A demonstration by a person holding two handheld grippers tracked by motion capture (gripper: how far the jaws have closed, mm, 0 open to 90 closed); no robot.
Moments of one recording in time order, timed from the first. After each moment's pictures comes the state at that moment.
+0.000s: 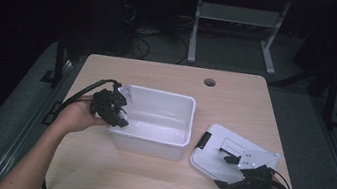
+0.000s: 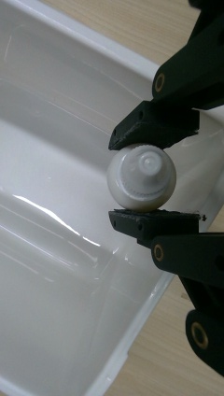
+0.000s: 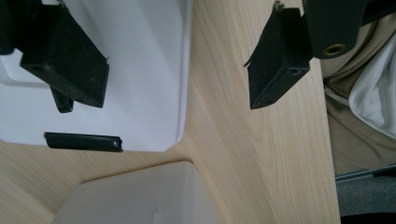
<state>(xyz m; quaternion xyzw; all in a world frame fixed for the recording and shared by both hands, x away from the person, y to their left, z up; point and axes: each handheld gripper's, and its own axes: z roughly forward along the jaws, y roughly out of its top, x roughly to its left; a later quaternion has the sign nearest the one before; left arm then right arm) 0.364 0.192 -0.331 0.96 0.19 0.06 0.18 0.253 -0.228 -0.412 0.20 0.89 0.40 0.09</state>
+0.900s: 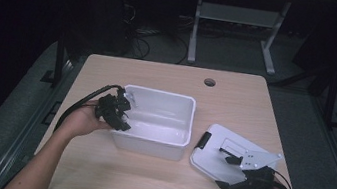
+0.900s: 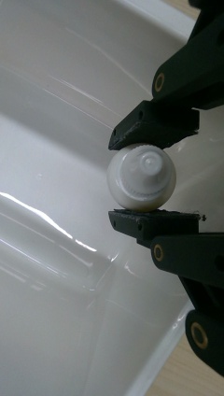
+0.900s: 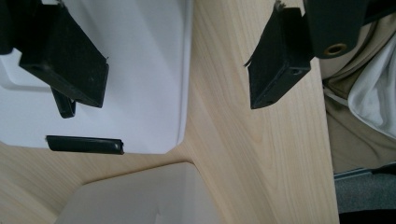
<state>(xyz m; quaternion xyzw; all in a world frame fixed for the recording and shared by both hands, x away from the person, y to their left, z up) 0.368 0.184 -0.353 0.97 0.20 0.06 0.16 0.252 -0.232 -0.413 0.20 0.89 0.40 0.09</state>
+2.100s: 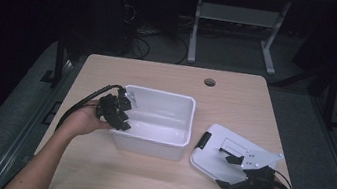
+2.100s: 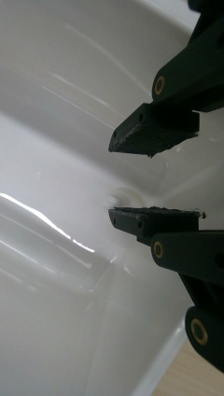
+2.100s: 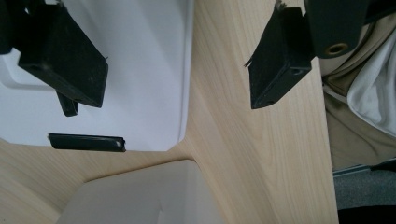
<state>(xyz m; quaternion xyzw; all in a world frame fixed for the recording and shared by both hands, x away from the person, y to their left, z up) 0.371 0.183 -0.353 0.97 0.20 0.06 0.15 0.252 -0.234 -0.412 0.20 0.89 0.41 0.09</state>
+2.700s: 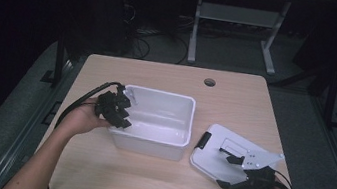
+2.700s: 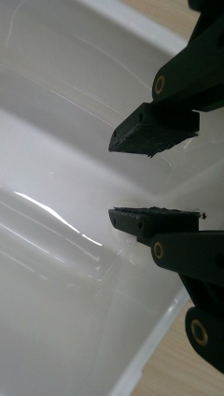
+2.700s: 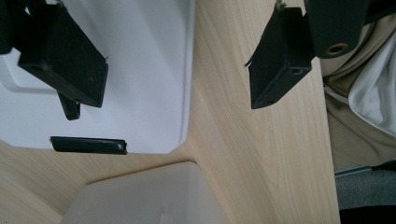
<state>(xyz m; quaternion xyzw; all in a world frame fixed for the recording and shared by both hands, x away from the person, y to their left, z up) 0.365 0.184 -0.336 0.96 0.20 0.07 0.17 0.253 -0.236 -0.413 0.20 0.89 0.41 0.09</state>
